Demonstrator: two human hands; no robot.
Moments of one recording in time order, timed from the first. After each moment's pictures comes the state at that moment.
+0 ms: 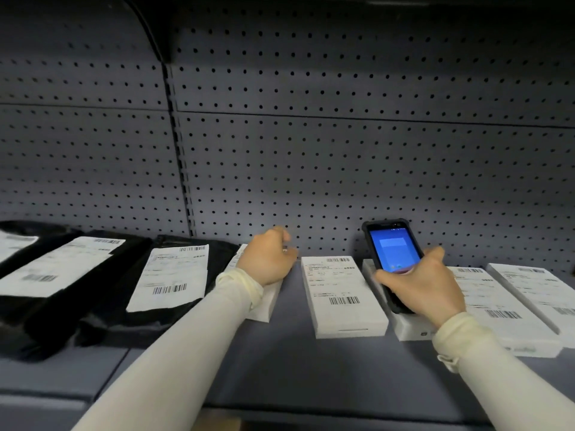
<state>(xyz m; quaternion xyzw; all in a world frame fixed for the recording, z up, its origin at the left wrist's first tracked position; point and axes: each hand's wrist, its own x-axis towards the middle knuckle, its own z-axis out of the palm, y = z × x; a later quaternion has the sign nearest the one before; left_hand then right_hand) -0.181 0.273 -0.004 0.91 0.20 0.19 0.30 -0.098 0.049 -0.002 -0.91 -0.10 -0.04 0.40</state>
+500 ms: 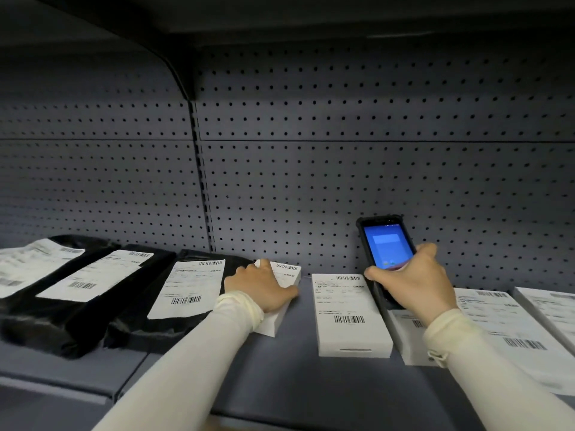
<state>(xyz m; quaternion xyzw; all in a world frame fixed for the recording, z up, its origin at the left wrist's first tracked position) -0.199 0.272 -0.012 0.92 0.38 0.04 0.06 -0.086 0.065 0.016 -0.88 -0.16 -0.04 0.45</state>
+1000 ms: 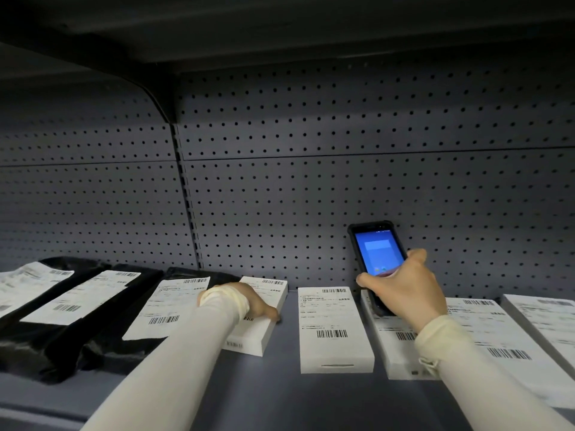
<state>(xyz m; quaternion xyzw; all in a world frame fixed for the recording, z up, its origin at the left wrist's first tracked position) -0.180 0.279 0.002 0.88 0.45 -0.14 0.09 -0.070 0.053 0.019 -0.86 -0.17 -0.04 0.47</state>
